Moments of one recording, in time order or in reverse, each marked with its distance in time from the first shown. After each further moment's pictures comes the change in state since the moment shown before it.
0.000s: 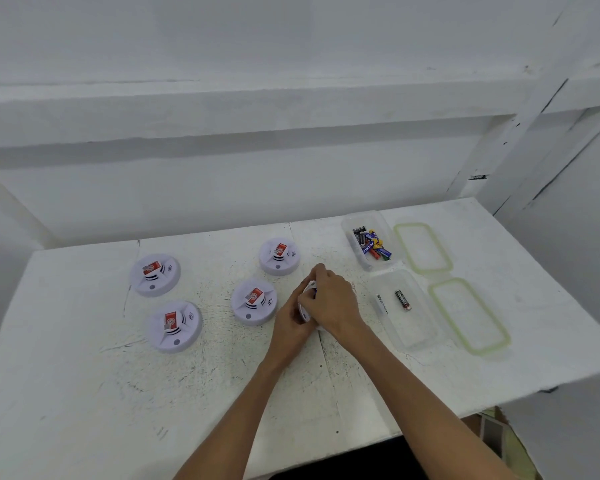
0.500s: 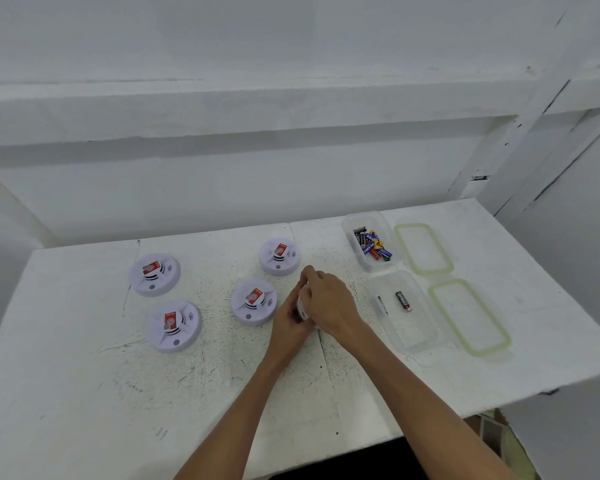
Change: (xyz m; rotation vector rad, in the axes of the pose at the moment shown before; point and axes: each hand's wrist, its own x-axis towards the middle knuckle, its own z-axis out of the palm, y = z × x) left_hand 0.000 -0.002 -0.003 0.066 0.024 -0.050; right_hand 0.000 -0.004 0.001 -0.151 0.022 -0.172
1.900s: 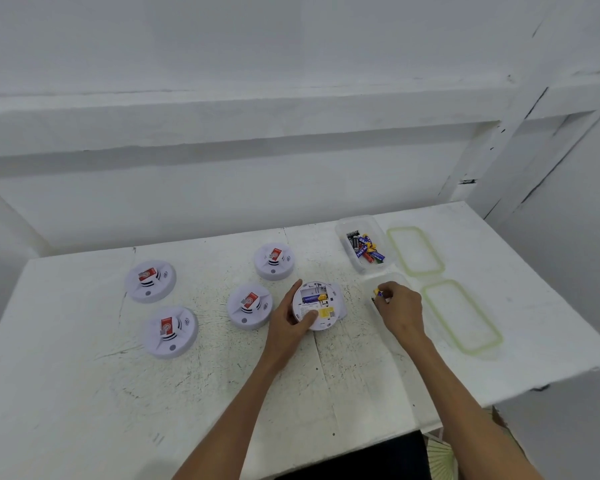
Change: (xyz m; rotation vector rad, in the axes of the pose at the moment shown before) left_hand 0.000 0.001 0.000 -0.103 -0.041 -0.024; right_hand -0.044 0.125 -0.029 0.296 0.195 0.510
